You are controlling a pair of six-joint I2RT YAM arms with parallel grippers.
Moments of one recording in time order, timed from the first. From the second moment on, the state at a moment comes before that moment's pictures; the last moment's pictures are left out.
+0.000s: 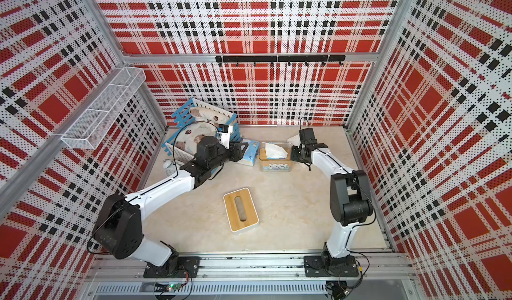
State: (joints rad) left arm -0.51 1.53 1.06 0.21 0.14 -0.35; right arm 0.20 1.83 1.37 -0.46 -0.11 0.38
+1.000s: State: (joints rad) left arm -0.48 1.48 0.92 0.22 0.04 -0.37; right arm 0.22 1.71 1.41 -0.45 -0.16 0.36
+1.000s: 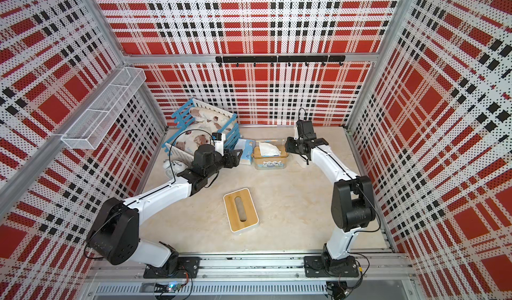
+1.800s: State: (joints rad) left arm -0.51 1.48 0.91 0.24 0.06 -0.37; right arm 0.00 1.81 1.29 -0.37 -0.02 0.39
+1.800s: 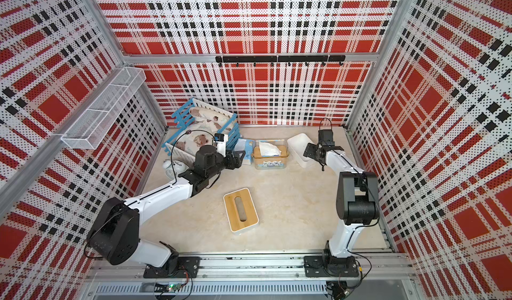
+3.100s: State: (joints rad) left arm -0.52 1.56 0.92 0.24 0.08 -0.36; right arm -0.03 1.92 1.28 -0.32 0.12 0.40
